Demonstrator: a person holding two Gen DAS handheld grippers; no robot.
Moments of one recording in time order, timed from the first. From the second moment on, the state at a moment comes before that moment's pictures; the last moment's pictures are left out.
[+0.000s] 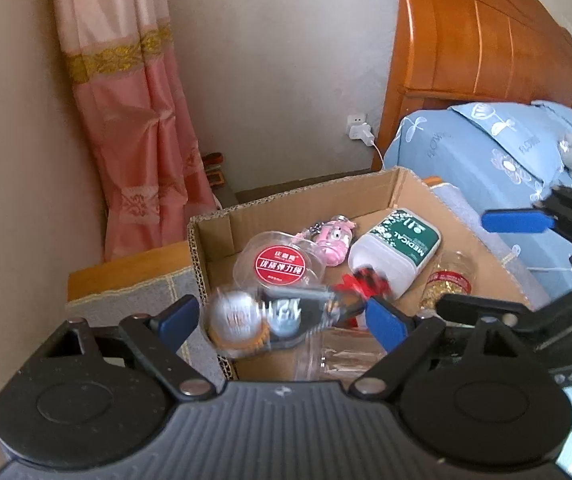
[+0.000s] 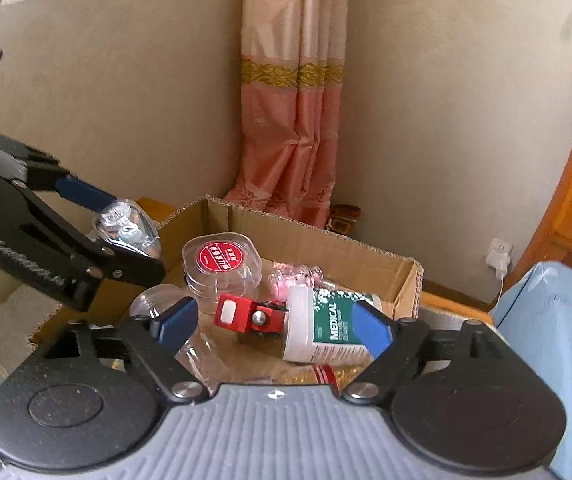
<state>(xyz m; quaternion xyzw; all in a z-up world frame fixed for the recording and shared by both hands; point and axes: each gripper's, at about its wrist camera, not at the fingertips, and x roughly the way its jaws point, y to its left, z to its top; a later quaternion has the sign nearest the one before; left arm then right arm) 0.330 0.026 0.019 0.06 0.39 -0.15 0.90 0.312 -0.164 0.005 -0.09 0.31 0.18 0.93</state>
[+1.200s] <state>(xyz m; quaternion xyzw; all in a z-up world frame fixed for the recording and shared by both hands) 0.124 -0.004 0.040 0.04 0.35 0.01 0.94 0.137 -0.166 0.025 -0.01 0.38 -0.02 0.92</state>
